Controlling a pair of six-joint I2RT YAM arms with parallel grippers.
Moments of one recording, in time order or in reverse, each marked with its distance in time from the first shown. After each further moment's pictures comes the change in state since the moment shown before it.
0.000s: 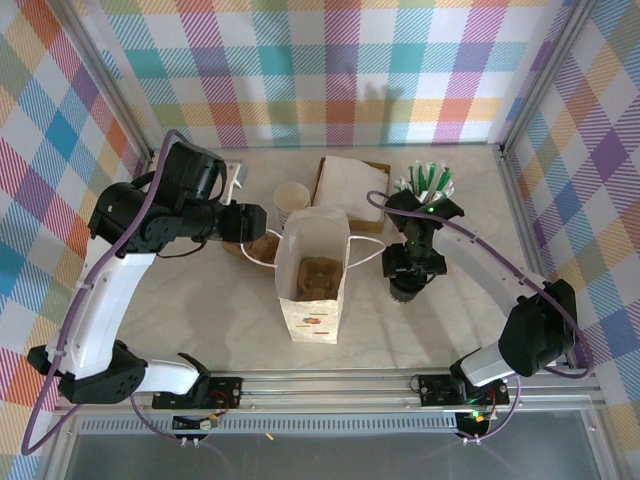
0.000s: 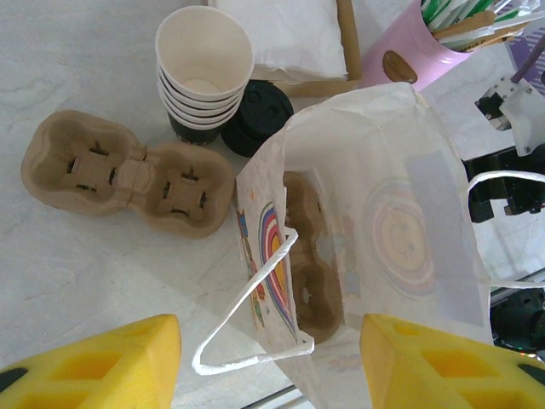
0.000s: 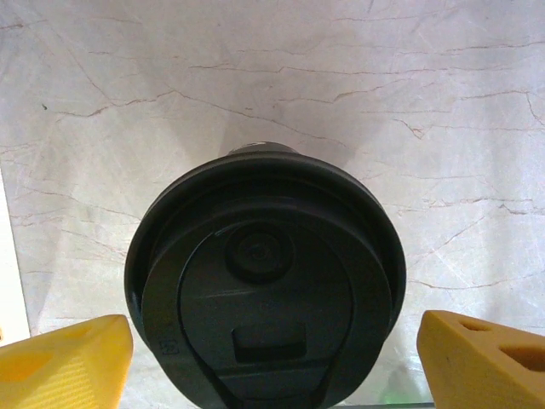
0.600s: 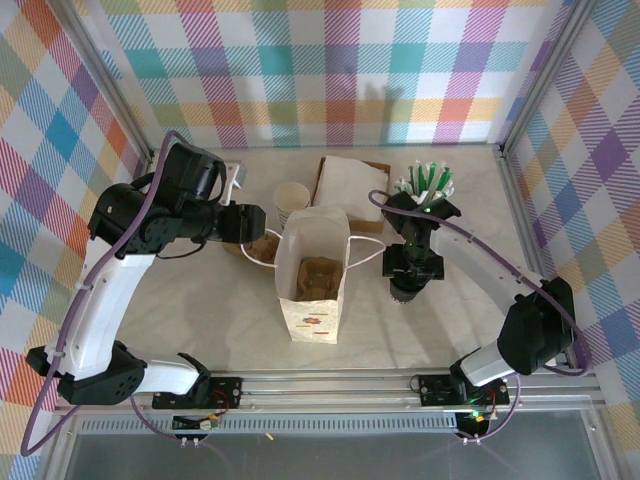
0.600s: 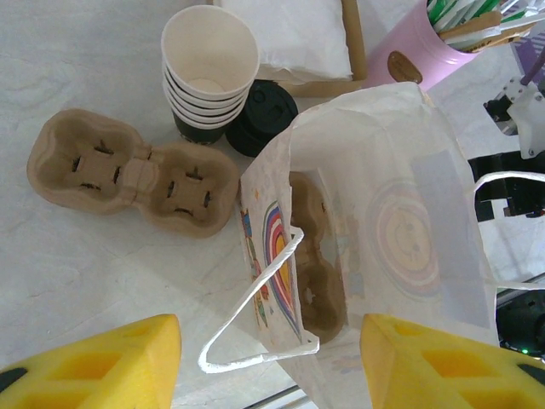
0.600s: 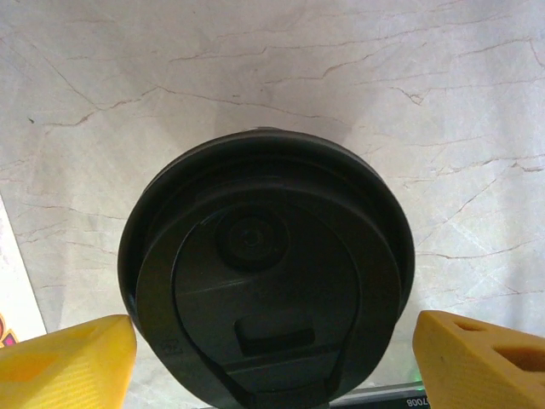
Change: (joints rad) left arm 0.000 -0.006 -0.013 0.001 -0.010 -0.001; right arm 0.019 0.017 0.000 -0.023 0.000 0.140
